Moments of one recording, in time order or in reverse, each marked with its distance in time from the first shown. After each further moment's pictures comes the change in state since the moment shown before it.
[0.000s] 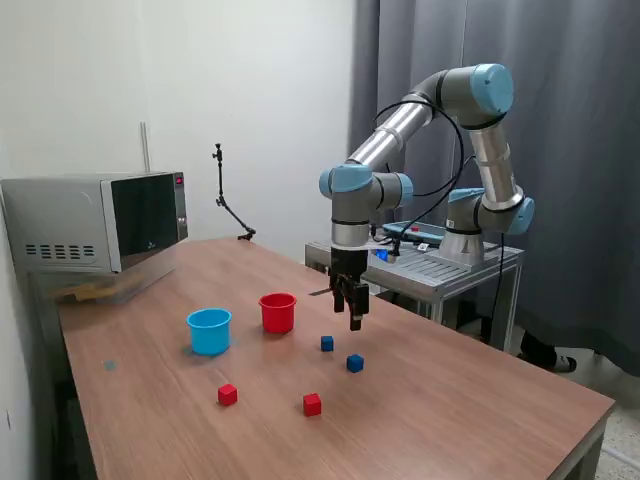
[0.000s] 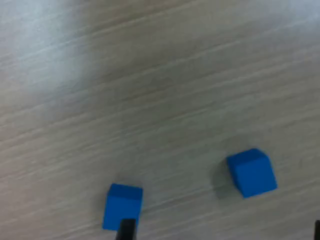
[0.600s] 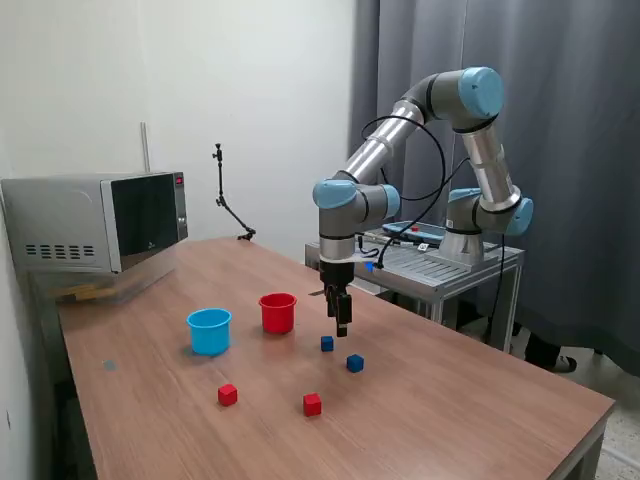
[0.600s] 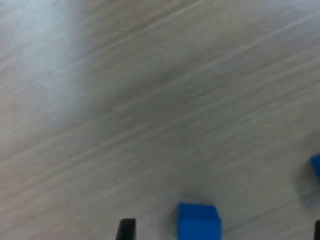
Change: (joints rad) arm -0.059 0.029 0.042 -0.012 -0.018 0.051
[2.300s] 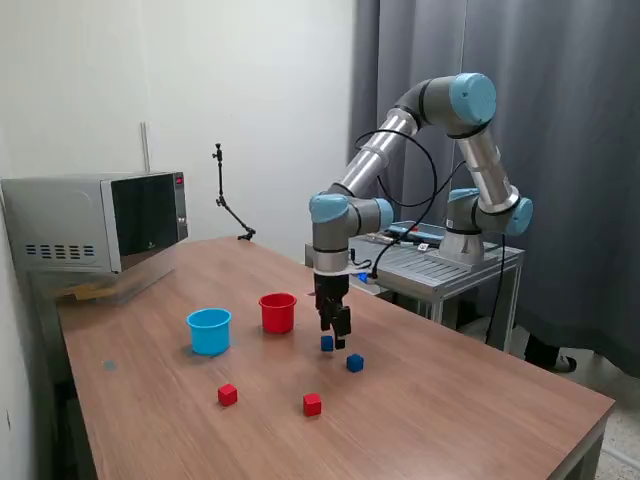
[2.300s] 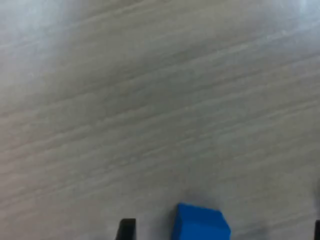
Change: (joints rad) arm -0.019 0.054 -0.004 -0.071 0.041 -0.162
